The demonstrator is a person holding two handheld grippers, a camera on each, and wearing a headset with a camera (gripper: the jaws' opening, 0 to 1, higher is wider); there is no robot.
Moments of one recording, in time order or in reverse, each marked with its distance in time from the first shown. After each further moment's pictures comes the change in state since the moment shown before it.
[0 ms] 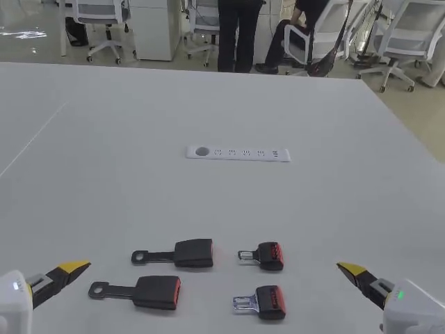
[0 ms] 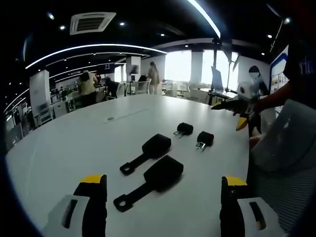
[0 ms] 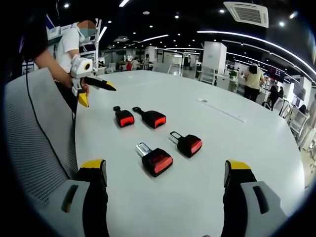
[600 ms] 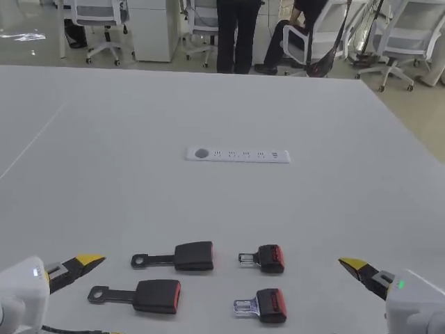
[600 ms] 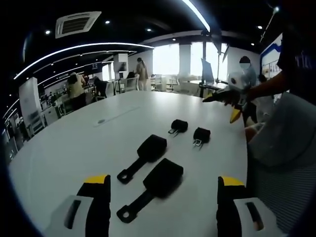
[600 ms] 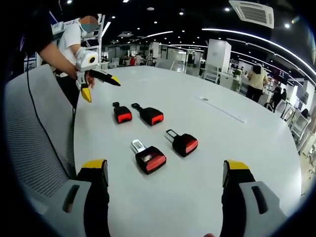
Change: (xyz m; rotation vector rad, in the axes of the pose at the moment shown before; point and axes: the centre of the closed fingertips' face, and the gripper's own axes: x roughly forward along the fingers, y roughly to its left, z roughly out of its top) left arm 0.017 0.005 0.004 0.087 0.063 -0.078; right arm 0.000 -0.014 0.002 -0.034 0.037 0.023
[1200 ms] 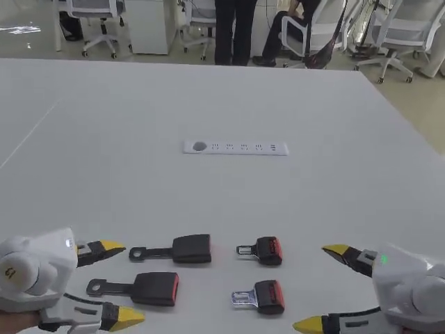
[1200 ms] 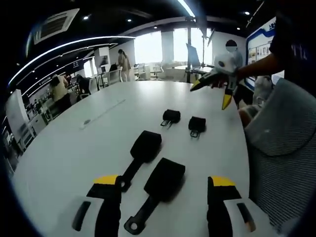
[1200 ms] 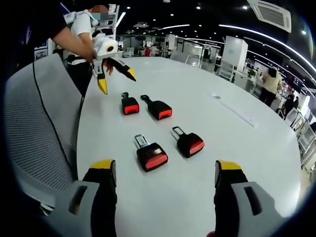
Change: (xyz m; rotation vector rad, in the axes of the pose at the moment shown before) left arm 0.031 0.002 0.000 0.117 0.133 -0.120; right arm 0.013 -0.002 -0.005 -0.102 0.081 0.120
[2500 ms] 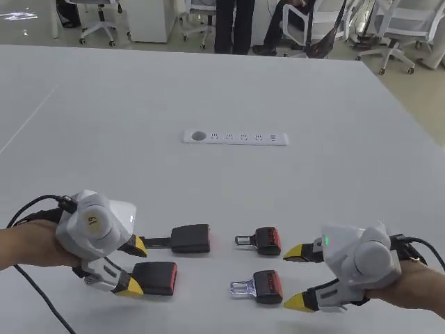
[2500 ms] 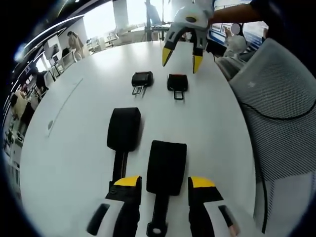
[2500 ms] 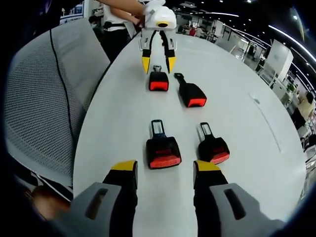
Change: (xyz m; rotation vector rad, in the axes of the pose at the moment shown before) left arm 0.032 0.007 -0.030 0.251 0.382 -0.265; right arm 0.044 0.018 -0.014 -0.272 0.199 0.280
